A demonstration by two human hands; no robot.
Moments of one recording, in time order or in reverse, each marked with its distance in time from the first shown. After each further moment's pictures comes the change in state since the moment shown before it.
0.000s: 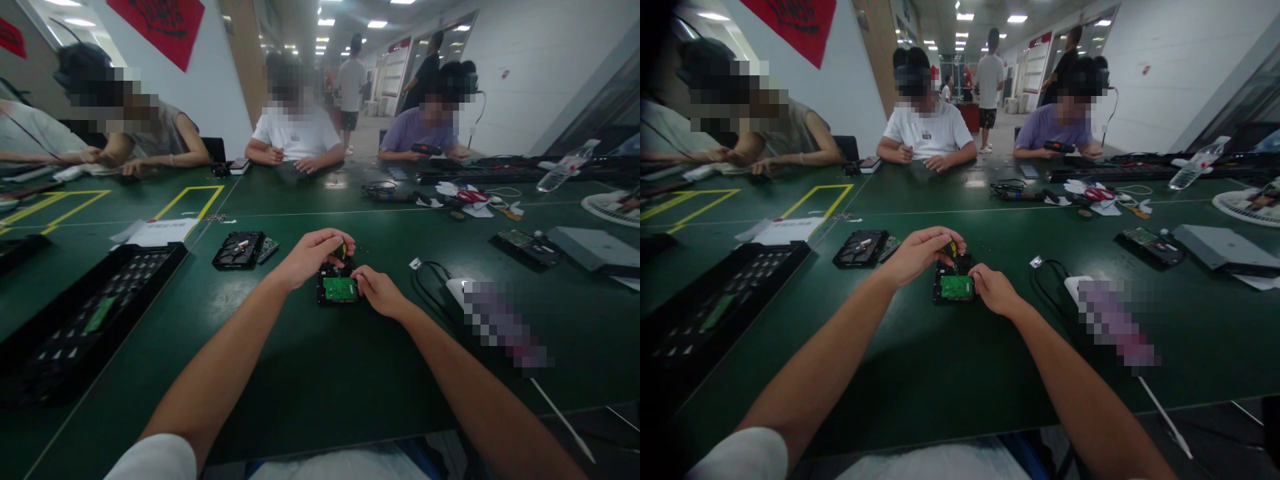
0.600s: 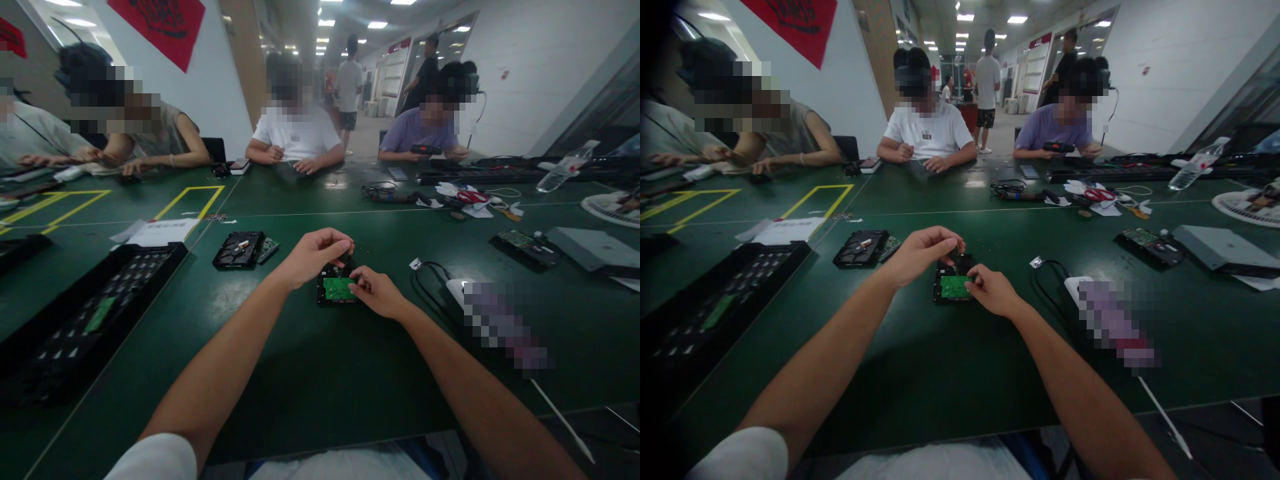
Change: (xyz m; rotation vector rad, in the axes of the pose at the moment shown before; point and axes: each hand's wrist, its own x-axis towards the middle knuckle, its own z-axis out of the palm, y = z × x) left_hand -0.001 0.000 0.000 0.172 0.014 0.054; right_hand -0.001 -0.005 0.001 0.020 -0.025 0.021
